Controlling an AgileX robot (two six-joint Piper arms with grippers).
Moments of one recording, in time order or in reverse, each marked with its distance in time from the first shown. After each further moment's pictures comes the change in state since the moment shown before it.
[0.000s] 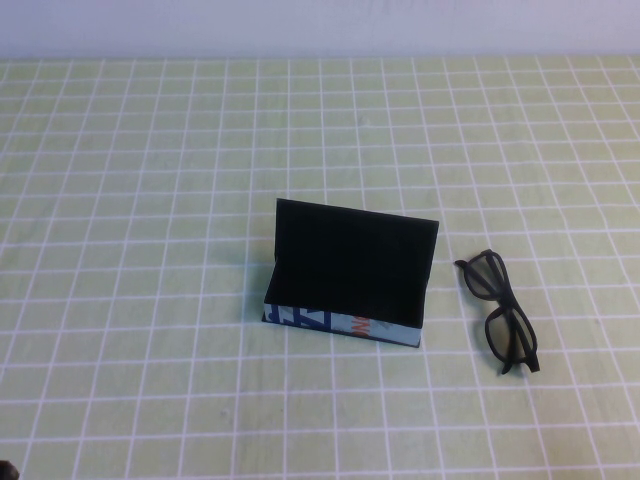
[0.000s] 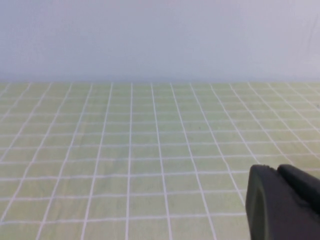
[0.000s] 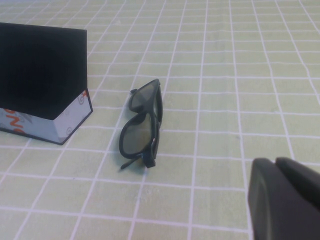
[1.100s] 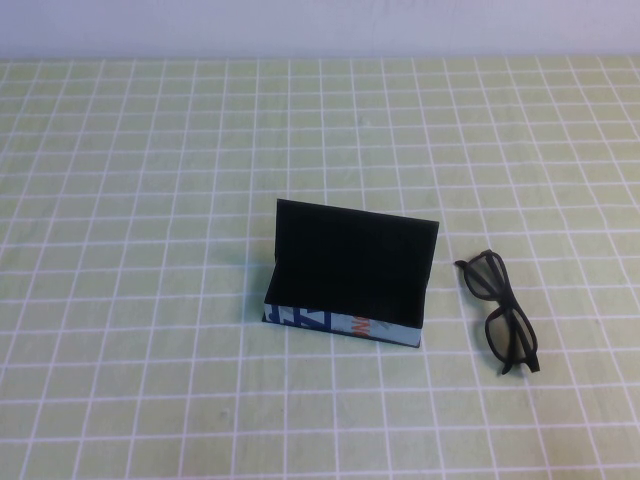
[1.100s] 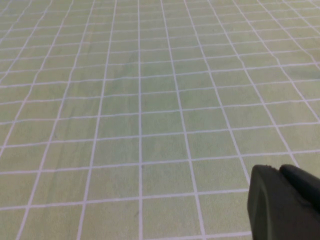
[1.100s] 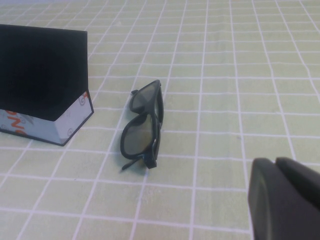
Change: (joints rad) right arm 0.000 -0.001 0.000 0.004 0.000 0.000; left arm 0.088 -0.235 0.033 0.480 0.423 -0.402
